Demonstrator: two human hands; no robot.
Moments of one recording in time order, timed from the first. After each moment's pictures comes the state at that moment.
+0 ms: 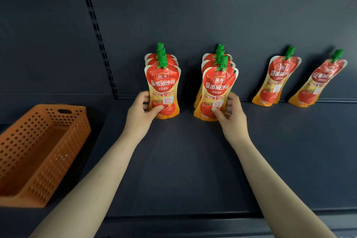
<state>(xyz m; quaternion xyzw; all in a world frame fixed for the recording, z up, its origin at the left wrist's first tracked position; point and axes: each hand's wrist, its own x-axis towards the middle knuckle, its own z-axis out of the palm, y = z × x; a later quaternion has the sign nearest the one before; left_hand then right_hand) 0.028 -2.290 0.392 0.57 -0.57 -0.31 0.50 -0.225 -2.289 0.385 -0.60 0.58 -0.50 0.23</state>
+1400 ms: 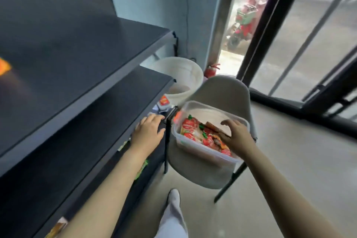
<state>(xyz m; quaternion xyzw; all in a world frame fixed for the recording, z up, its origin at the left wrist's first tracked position) -0.581 -1.972 0.277 0.21 -0.96 -0.17 0.10 -0.730 -1.720 0.276 -0.27 0.93 -0.23 0.08</state>
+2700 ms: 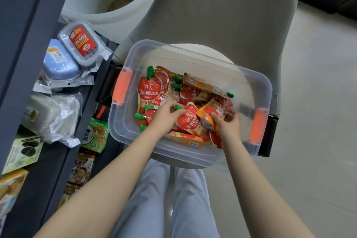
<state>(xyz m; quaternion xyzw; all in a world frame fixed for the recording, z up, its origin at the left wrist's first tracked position) -0.871 -1.930 -0.049 0.33 -0.71 -0.56 -0.26 -0.911 -1.736 -0.056 0.35 0.75 -0.50 0.26</state>
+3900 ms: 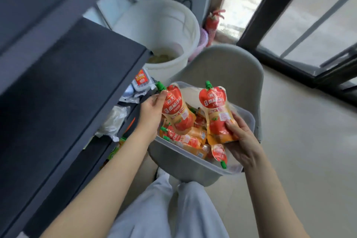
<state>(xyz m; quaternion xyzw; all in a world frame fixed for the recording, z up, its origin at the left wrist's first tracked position) -0.815 -1.980 0.184 0.41 -0.55 -0.72 0.10 -0.894 -1.745 0.171 0.19 0.48 -0.76 0.40</state>
